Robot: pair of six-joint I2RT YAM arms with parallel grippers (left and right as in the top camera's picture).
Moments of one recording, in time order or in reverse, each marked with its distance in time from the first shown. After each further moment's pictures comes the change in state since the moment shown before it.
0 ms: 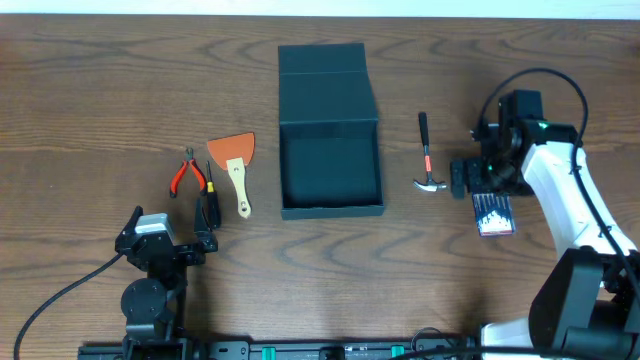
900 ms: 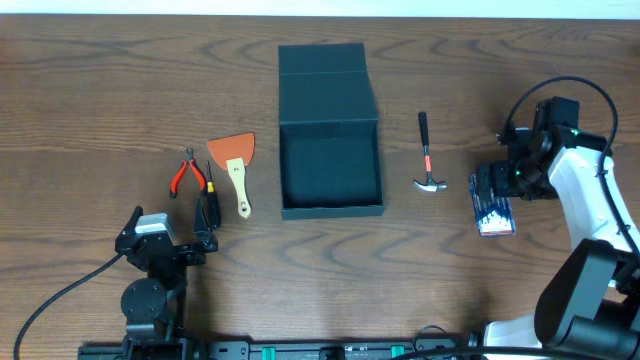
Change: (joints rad) left arm 0.000 0.000 0.000 0.000 0.000 0.000; right arm -0.149 0.023 -0.014 0.056 0.004 -0.168
